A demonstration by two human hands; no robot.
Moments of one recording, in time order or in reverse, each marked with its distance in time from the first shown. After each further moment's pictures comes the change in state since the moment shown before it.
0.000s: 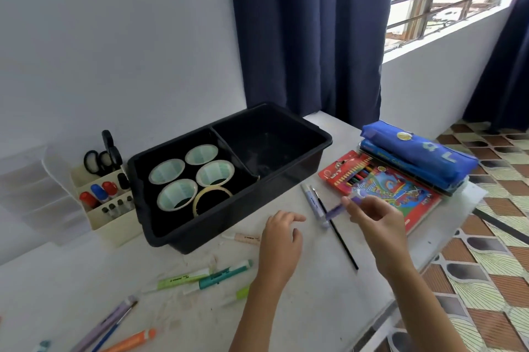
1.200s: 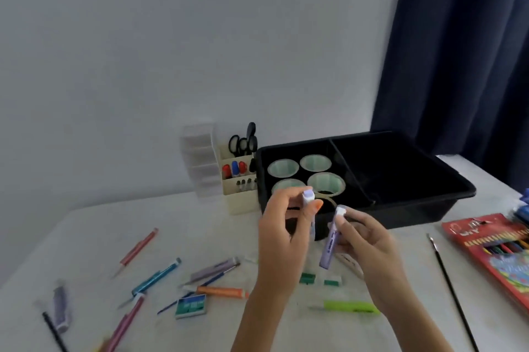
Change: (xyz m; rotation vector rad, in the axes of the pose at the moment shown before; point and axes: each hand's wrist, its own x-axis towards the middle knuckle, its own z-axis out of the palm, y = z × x) left_hand -0.062 0.009 -0.153 -0.290 0.755 0.143; right_hand -0.060 -0.057 0.134 0.331 -0.631 0.141
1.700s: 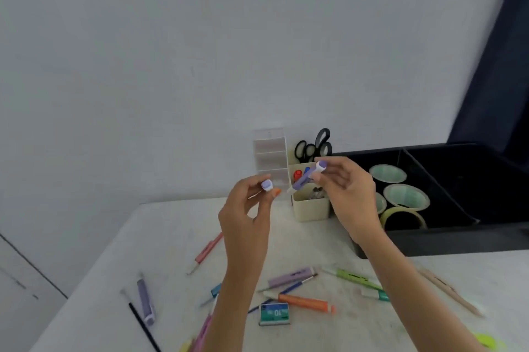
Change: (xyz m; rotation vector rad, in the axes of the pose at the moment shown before) left_hand 0.043 -0.049 -0.168 0.091 0.300 -0.082; right_hand 0.047 -0.010 0.186 -0.165 -0.148 -0.371
